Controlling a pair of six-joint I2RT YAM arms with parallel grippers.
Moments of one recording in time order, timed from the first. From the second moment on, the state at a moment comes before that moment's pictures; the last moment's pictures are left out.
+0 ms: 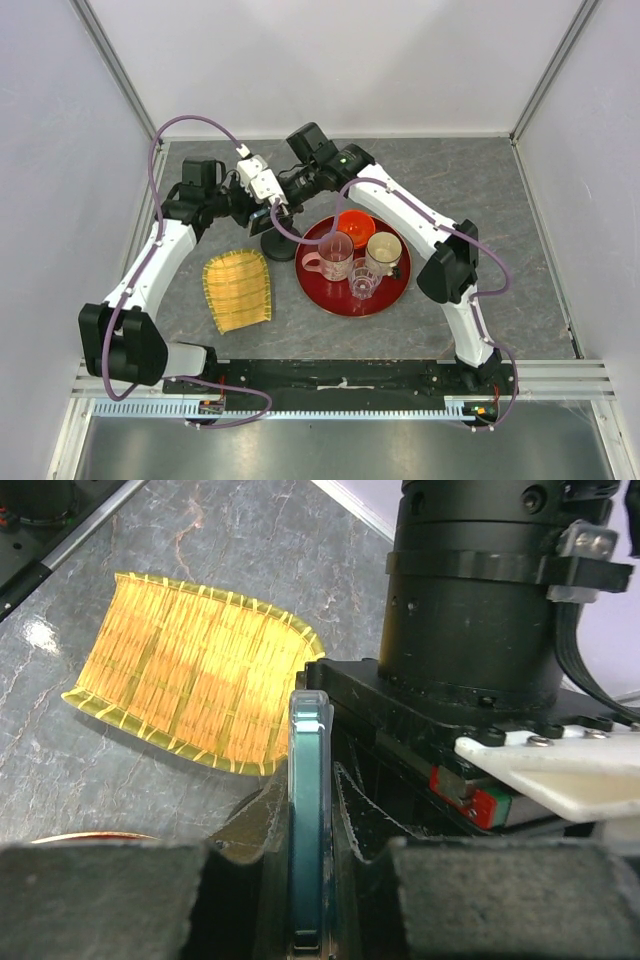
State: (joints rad) left arm -0.16 1.34 1.12 -0.45 0.63 0.45; right arm 0.78 2.15 2.26 -0.88 -0.93 -1.12
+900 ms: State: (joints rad) left arm -0.18 1.29 0.99 -0.24 0.47 0.34; right arm 0.73 2.16 2.25 -0.81 -0.92 -0.82
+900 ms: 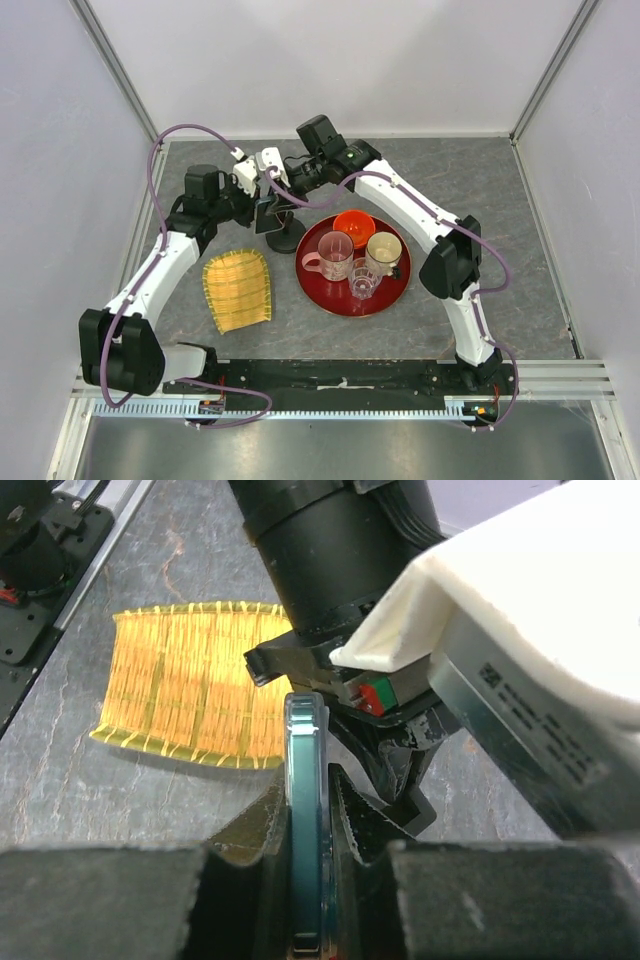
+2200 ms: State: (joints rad) left arm -0.26 1.29 0.93 -0.08 -0.18 -0.01; right arm 0.91 2.14 2.13 -0.42 0.13 0.06
